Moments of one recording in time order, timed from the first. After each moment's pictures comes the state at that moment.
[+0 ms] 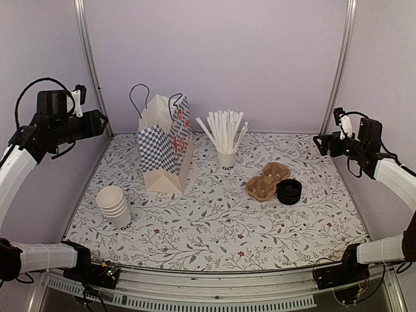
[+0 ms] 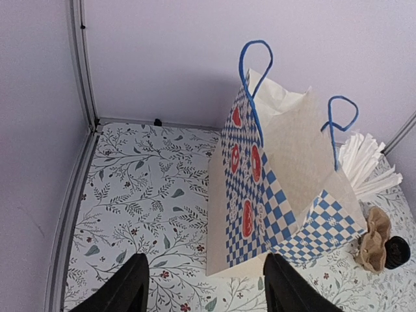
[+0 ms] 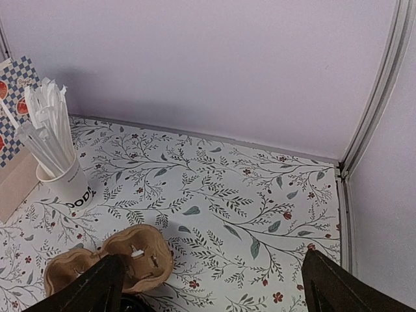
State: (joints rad) left arm -0.19 1.04 1.22 -0.61 -0.05 -0.23; right arm -0.07 1.17 0.83 0.00 -0.36 -0.12
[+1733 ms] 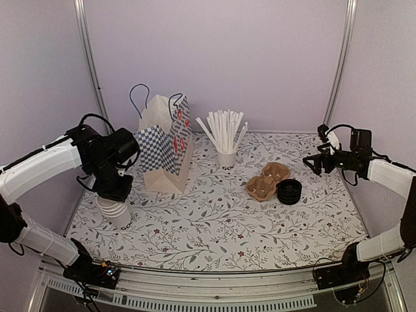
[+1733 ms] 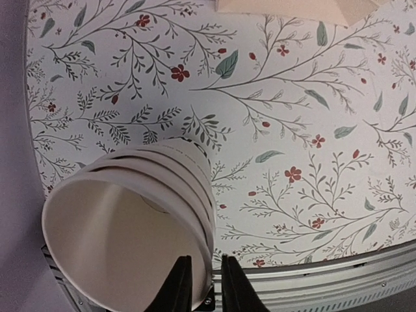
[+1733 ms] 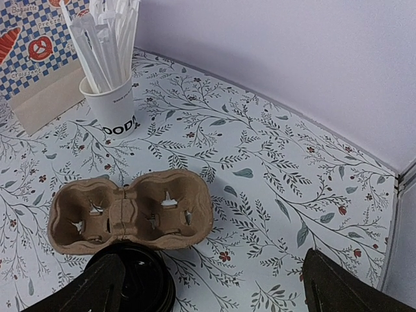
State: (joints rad) left arm -0.67 1.32 1.20 -1.33 -0.19 -0.59; right arm -0.08 1.28 0.77 -0.04 -0.61 -0.42
